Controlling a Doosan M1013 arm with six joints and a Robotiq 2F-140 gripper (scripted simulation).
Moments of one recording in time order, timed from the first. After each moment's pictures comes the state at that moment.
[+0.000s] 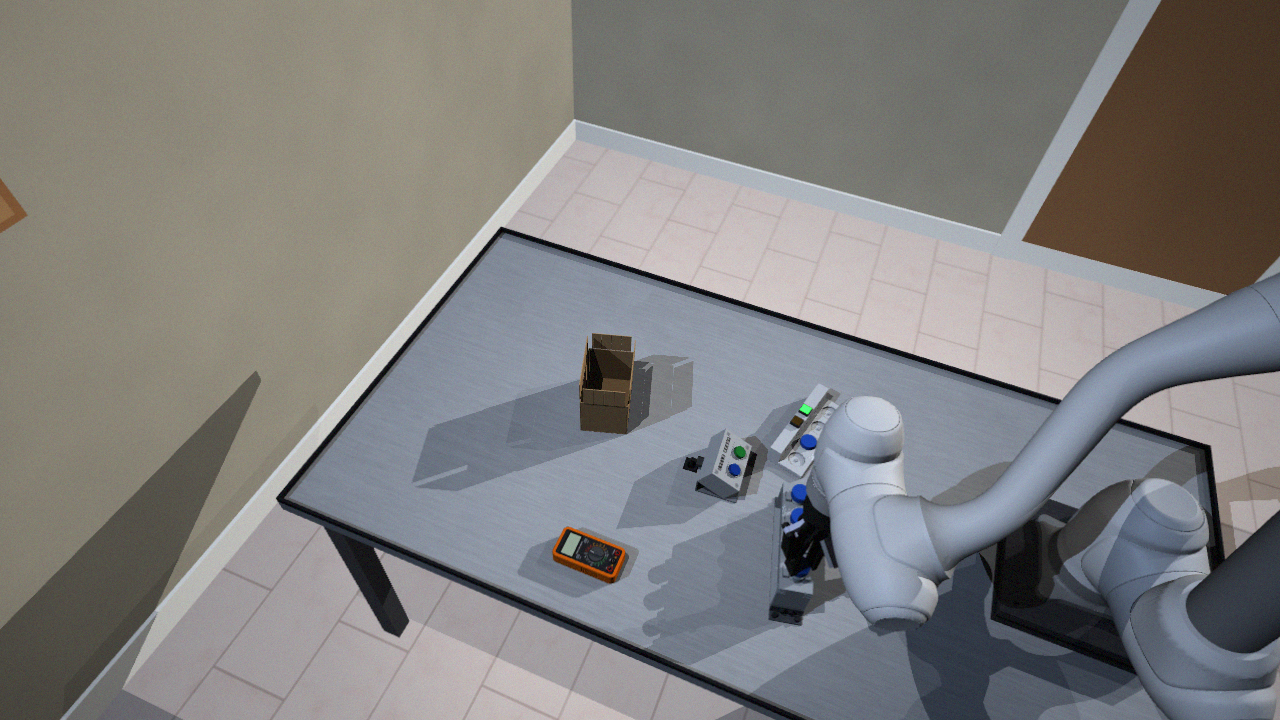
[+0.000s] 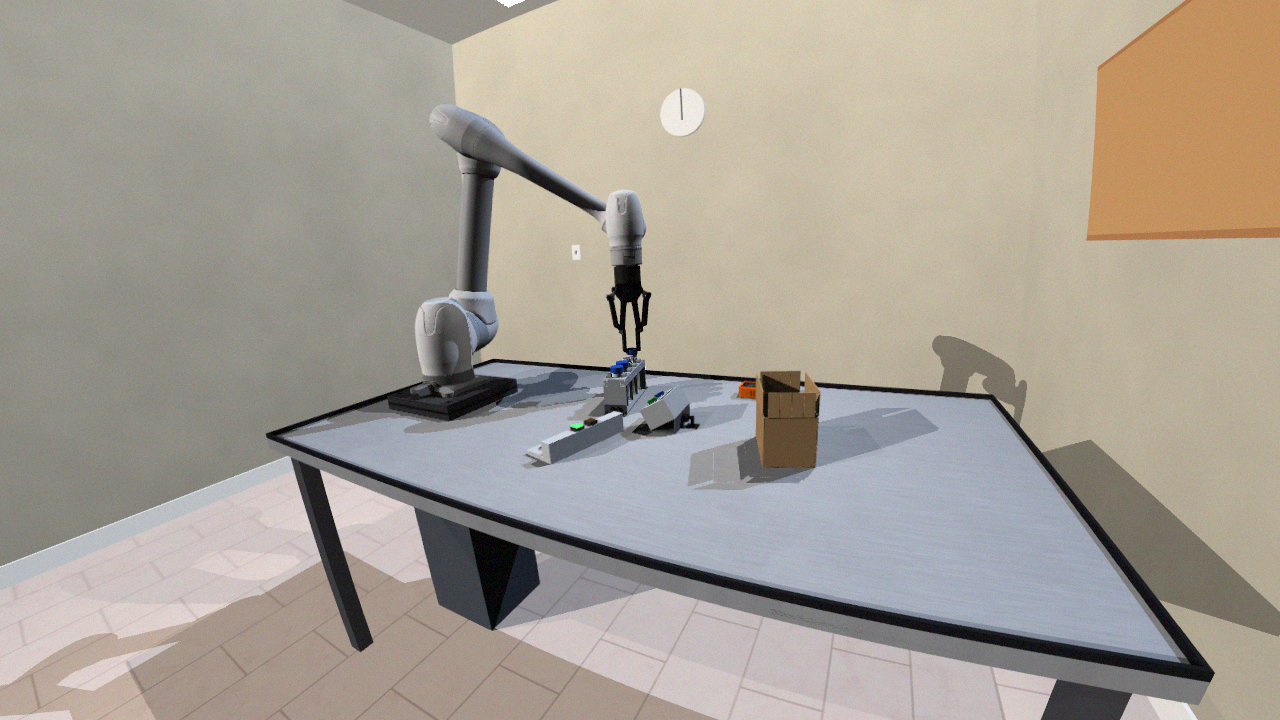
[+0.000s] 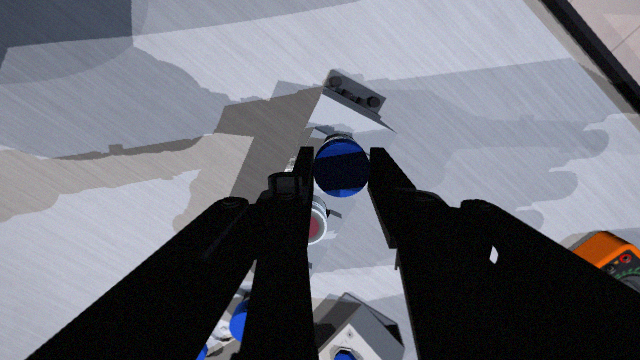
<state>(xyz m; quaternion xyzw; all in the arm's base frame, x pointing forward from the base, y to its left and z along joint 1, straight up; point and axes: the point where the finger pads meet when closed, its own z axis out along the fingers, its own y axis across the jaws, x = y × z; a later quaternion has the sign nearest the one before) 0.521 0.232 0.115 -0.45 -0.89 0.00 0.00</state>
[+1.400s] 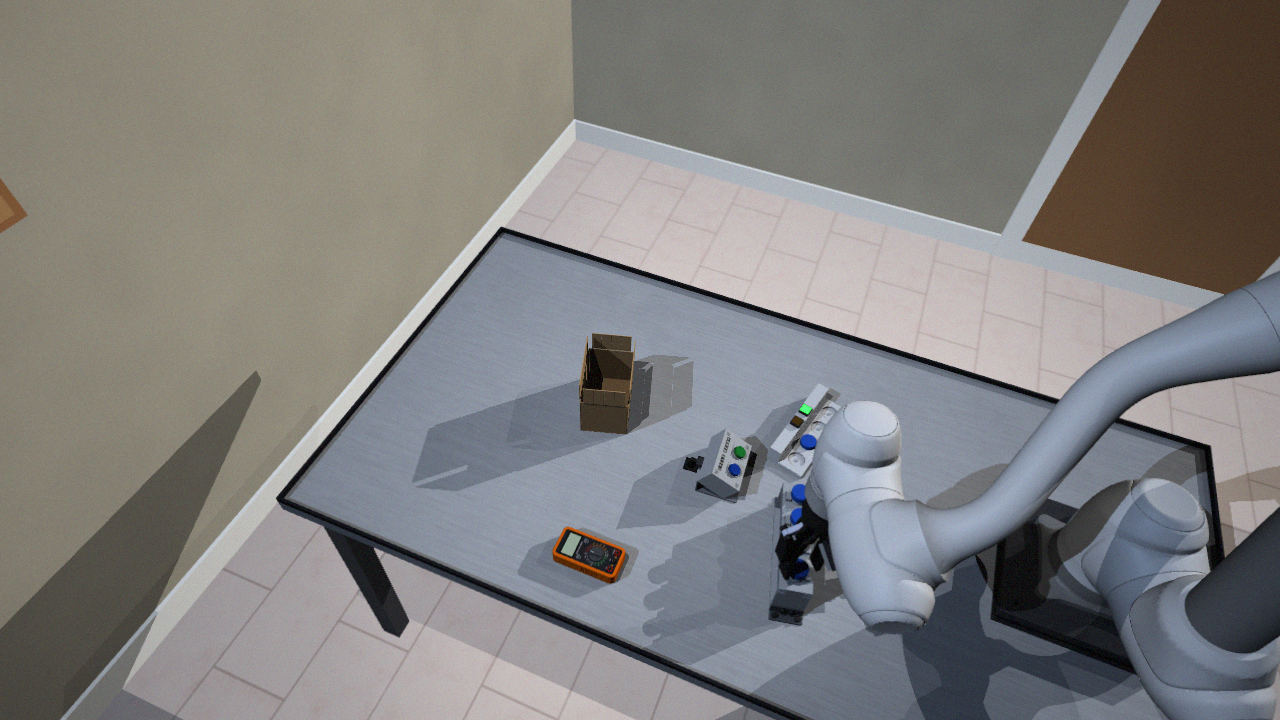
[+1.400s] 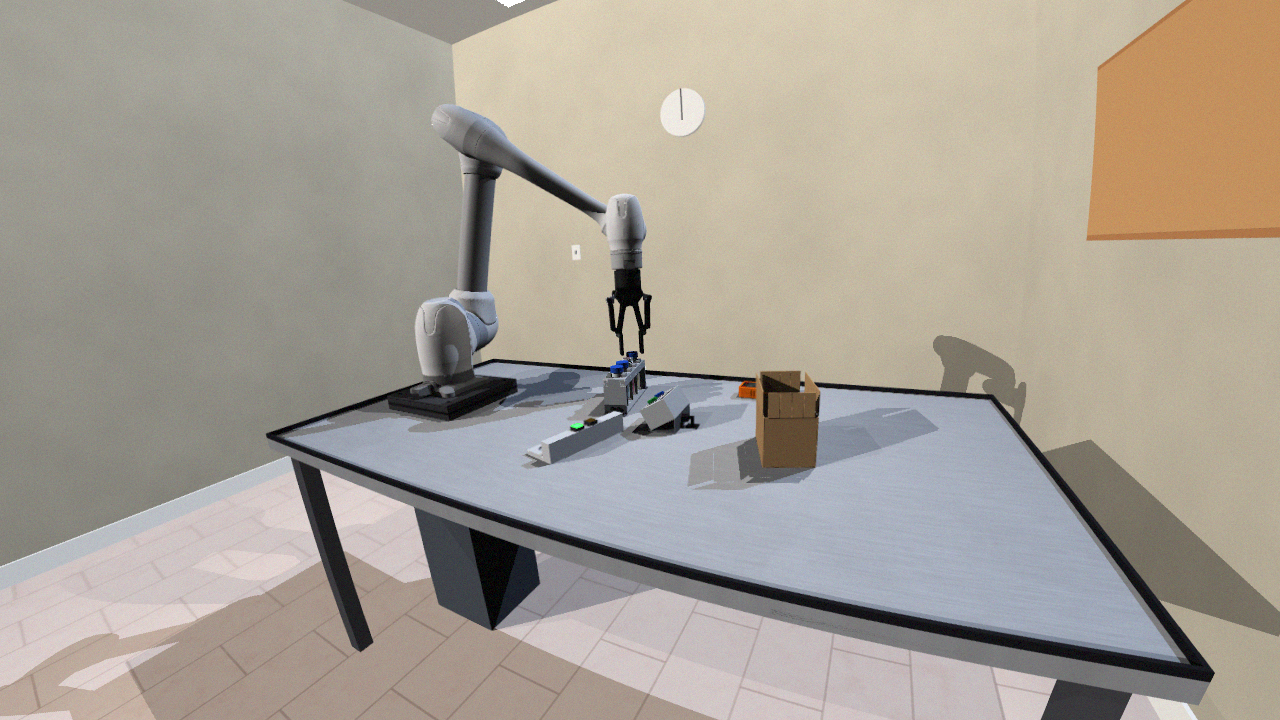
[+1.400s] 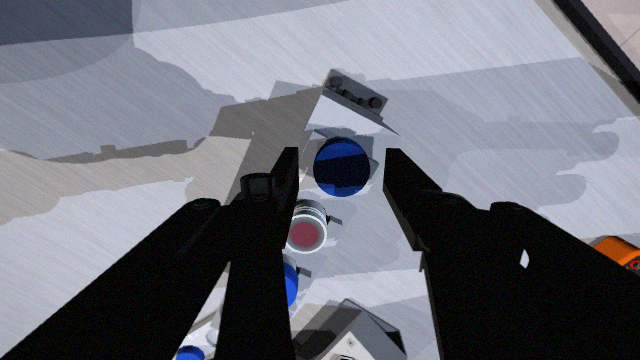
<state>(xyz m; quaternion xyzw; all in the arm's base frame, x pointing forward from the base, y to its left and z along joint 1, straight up) 0.521 0.232 0.105 -0.45 -0.89 0.00 0.00</state>
